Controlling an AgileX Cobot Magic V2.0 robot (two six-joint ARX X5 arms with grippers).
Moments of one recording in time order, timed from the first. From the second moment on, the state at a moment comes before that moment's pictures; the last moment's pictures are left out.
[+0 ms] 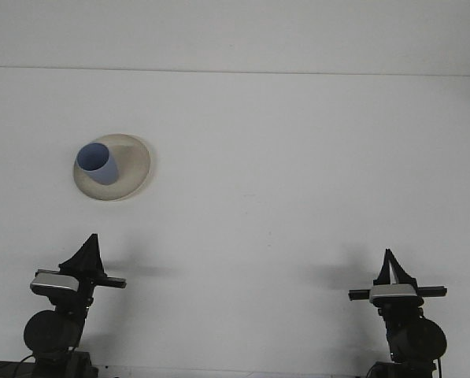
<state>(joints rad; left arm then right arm) -0.06 0.01 0.03 0.20 0.00 0.01 -0.07 0.00 0.02 -0.06 -0.08 -0.26</state>
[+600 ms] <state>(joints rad) -0.06 0.01 0.03 0.20 0.00 0.01 -0.07 0.00 0.01 -0.04 -0.08 -0.28</state>
